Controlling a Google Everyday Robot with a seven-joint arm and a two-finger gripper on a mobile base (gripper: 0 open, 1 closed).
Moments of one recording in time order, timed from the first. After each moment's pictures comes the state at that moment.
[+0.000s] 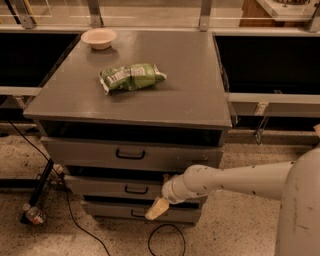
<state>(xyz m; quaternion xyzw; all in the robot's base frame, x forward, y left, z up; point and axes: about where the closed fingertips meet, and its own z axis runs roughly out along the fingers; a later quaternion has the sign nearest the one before) 0.533 0.003 0.442 -0.51 0.79 0.19 0.27</state>
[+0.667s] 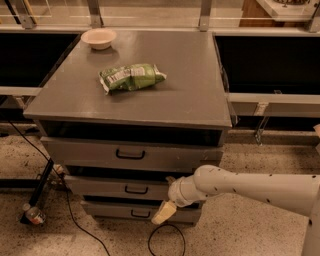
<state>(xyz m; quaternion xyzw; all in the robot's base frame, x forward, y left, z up) 0.513 -0.012 0.453 -0.53 0.77 0.22 0.27</state>
